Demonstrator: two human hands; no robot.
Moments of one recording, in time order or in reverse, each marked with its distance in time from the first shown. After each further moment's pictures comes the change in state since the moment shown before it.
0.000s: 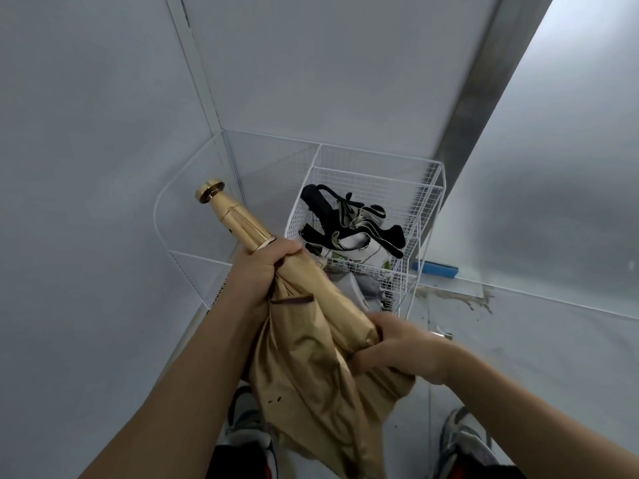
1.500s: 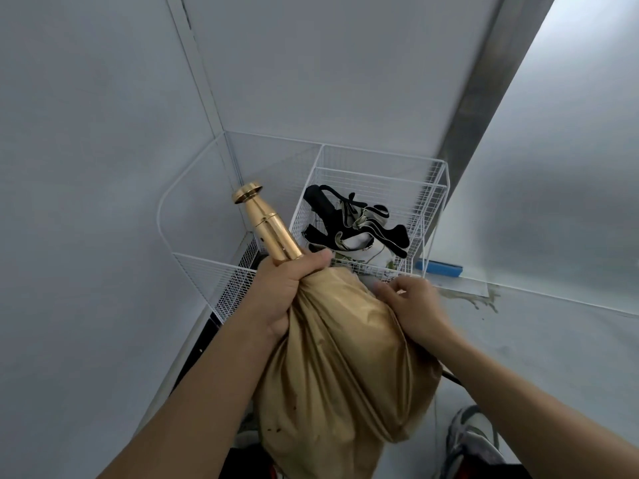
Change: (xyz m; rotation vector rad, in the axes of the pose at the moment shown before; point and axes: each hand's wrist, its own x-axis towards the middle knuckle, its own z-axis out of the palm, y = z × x) left_hand -0.012 -0.010 0.012 -0.031 -0.124 -0.078; right_hand 0.038 0.022 -0.020 -0.106 0.766 -0.070
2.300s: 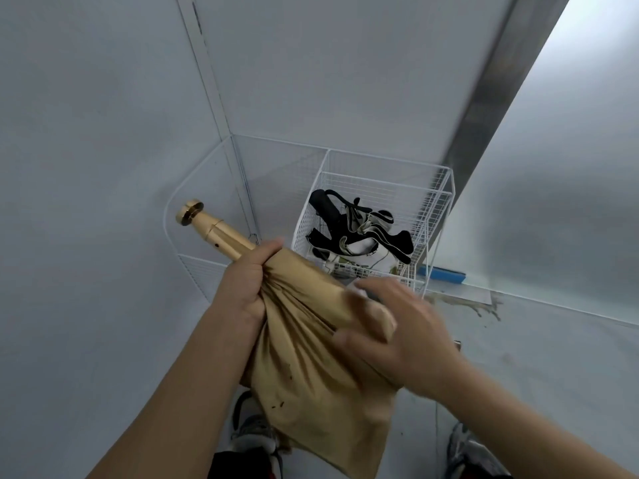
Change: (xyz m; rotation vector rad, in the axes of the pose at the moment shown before) left_hand 0.018 0.021 -0.029 -0.210 0.270 -0.135; right_hand -0.054 -0.039 -0.010 -0.265 -0.108 -0.460
